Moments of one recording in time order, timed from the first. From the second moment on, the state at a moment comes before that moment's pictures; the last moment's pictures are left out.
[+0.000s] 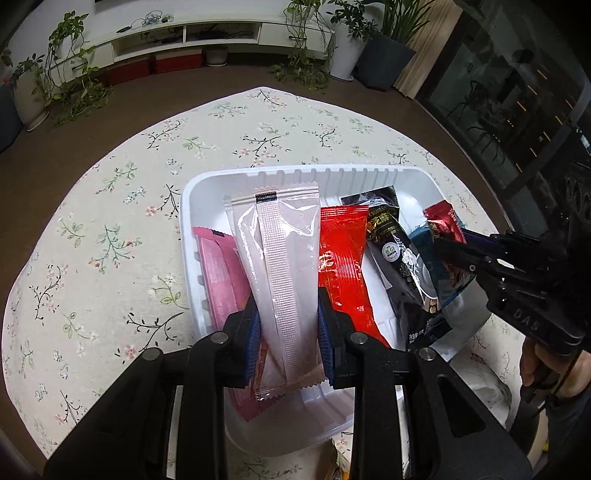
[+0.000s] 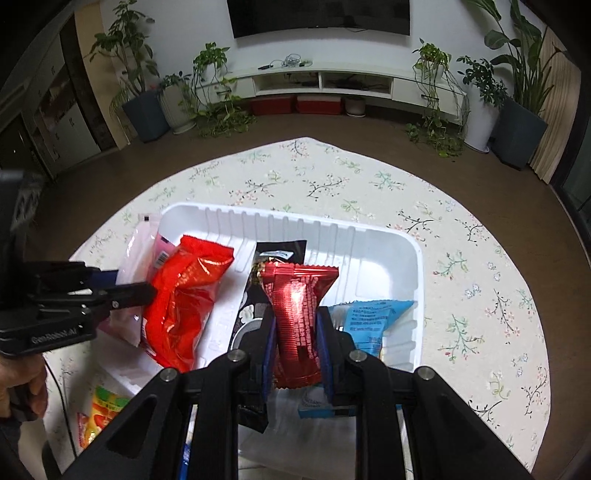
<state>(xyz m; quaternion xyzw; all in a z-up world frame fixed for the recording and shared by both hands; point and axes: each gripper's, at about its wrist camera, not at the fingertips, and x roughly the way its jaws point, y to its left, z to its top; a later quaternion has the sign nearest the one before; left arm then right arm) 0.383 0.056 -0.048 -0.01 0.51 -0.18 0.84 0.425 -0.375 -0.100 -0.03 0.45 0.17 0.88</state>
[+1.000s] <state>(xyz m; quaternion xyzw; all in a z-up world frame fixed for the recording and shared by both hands) 0.386 0.061 -0.044 -0.05 0.51 -0.19 0.84 0.423 -0.356 -0.105 -0.08 0.44 0.15 0.88</state>
